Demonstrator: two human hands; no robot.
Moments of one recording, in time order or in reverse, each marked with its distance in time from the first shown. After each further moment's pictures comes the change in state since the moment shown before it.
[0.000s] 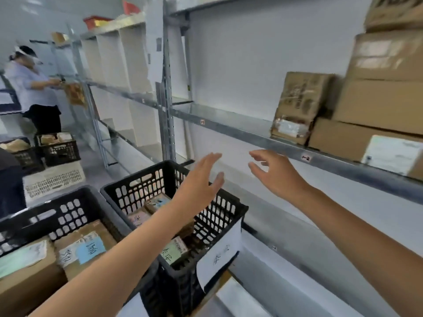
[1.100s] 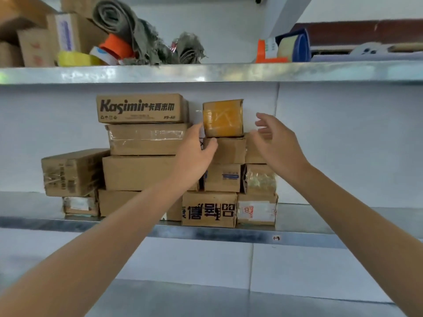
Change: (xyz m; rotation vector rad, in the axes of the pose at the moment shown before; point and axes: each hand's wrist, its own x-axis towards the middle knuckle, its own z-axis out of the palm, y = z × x) left_hand 0.101 0.454 0.123 -0.588 -0.066 0.497; right_hand -0.199 0.061 -0.423 -0.315 0.799 0.231
